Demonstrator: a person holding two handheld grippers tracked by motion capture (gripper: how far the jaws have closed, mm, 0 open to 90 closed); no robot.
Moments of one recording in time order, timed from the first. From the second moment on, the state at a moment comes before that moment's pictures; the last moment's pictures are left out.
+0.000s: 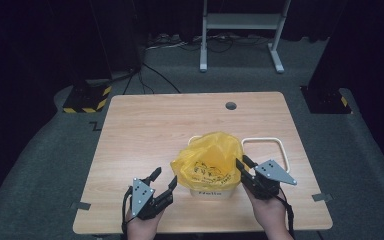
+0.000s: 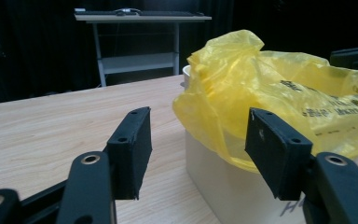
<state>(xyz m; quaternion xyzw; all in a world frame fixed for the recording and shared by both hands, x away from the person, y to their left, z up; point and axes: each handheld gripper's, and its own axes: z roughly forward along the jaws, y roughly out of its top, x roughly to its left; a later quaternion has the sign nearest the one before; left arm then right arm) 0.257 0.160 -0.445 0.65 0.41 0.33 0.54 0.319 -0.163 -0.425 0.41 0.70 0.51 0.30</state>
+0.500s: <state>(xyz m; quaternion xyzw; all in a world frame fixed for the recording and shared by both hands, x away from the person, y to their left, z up) 0.312 0.137 -0.401 0.72 0.35 0.32 0.52 0.319 -0.163 -0.429 0.41 0.71 0.50 0.29</state>
